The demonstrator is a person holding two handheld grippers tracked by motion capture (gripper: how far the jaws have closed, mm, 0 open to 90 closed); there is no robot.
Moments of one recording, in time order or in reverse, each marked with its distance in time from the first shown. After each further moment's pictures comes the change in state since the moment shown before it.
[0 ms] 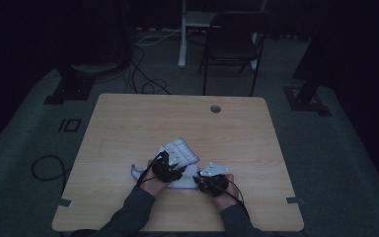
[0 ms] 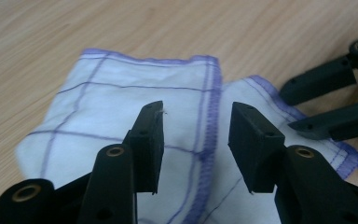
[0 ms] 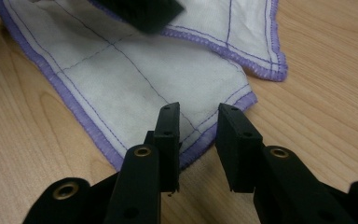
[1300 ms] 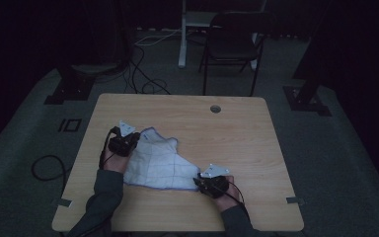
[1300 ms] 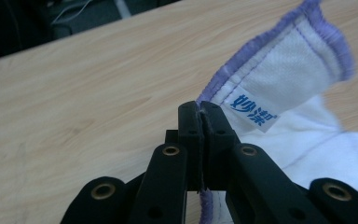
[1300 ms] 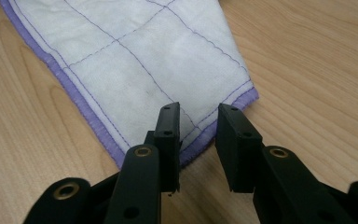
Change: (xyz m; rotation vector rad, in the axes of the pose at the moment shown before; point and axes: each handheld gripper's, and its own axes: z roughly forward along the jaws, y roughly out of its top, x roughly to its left) left arm 0.133 -0.027 -0.073 -0.073 0.294 -0.311; right arm 0.003 -0.002 -0.004 0.009 0.010 0.002
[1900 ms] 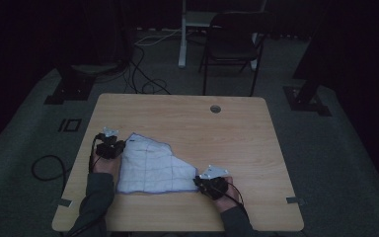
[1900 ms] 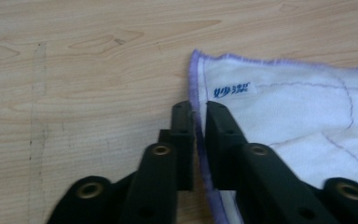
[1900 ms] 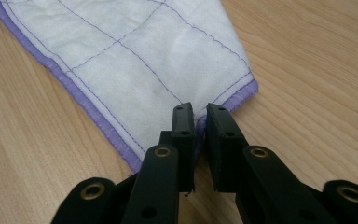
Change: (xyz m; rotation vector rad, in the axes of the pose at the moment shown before) left arm 0.050 -0.050 0.031 0.126 0.028 -0.182; right arm 0.004 0.000 -0.001 0.008 0.025 -0.018
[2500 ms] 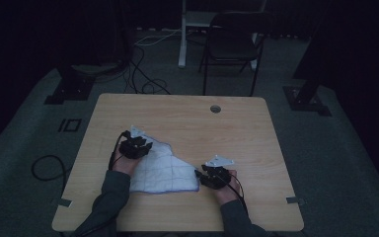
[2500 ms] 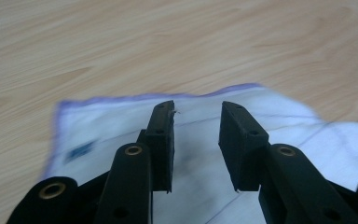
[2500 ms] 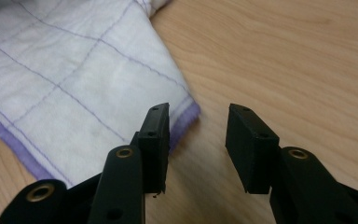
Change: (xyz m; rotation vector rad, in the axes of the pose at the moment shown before) left arm -0.083 0.028 0.005 -0.016 -0.173 0.199; right arm -0.028 0.008 0.008 -0.043 -0.046 0.169
